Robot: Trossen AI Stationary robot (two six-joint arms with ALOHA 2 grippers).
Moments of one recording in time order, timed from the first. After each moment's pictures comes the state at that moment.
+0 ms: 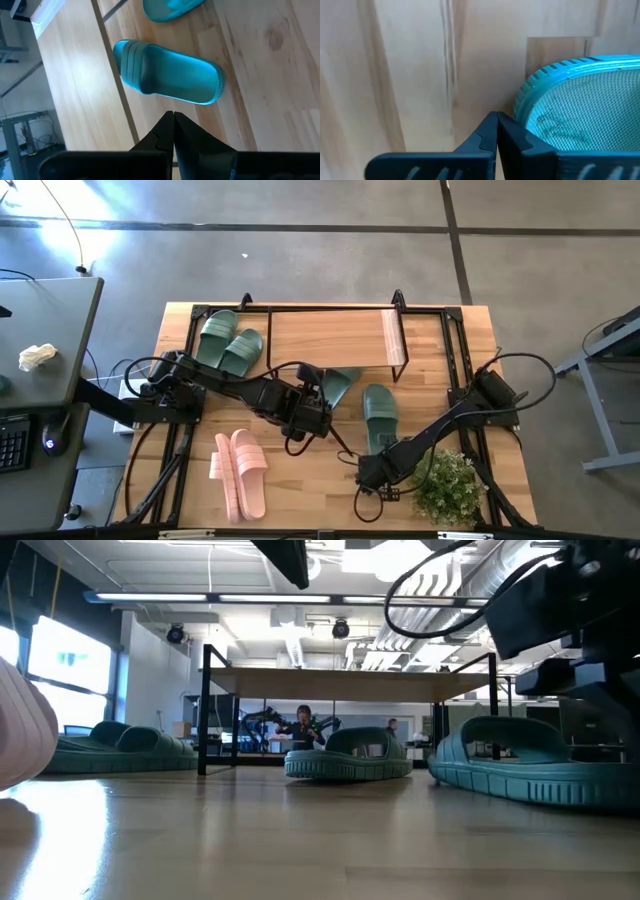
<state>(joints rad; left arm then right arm) -0.19 1.90 1.87 -1.26 -0.58 0.17 0.59 1.94 1.26 -0.85 -0.02 0.61</state>
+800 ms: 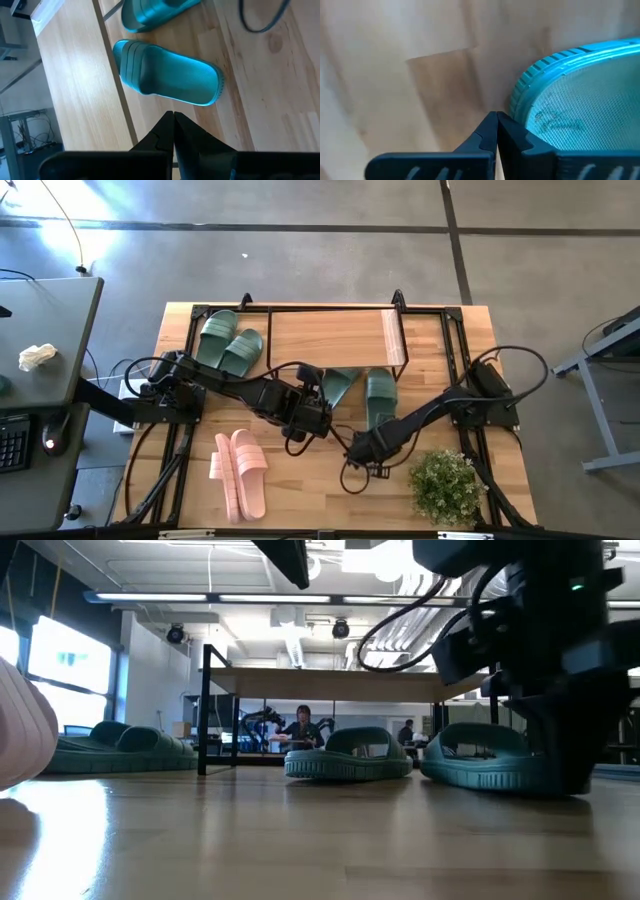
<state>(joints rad) -0.19 1.90 1.87 -1.25 -0.58 0.15 0.43 1.94 1.26 -0.97 0.03 0.60</state>
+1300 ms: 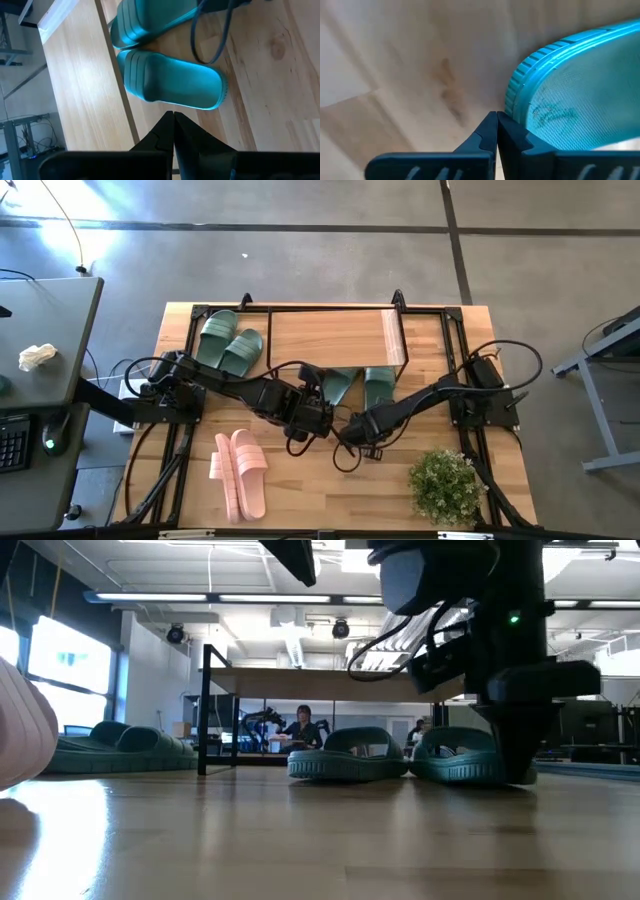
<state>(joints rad) -0.19 1.90 1.87 -1.22 -0.59 0.18 0.31 1.94 1.26 -1.03 0.13 0.61</state>
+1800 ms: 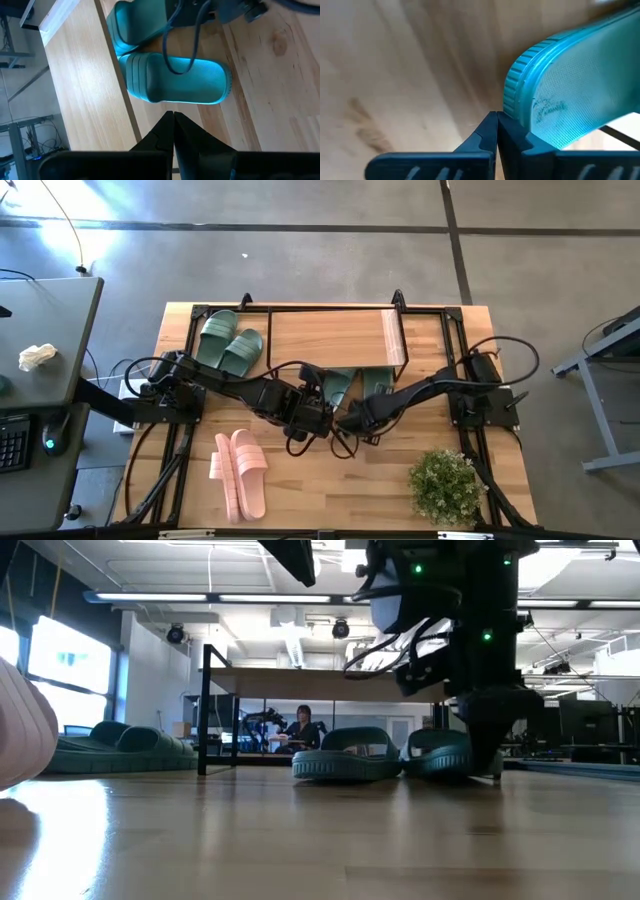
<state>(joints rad) -0.19 1.90 1.87 -1.22 -0.60 0.20 0.24 1.94 1.26 -1.07 0.29 0.57</state>
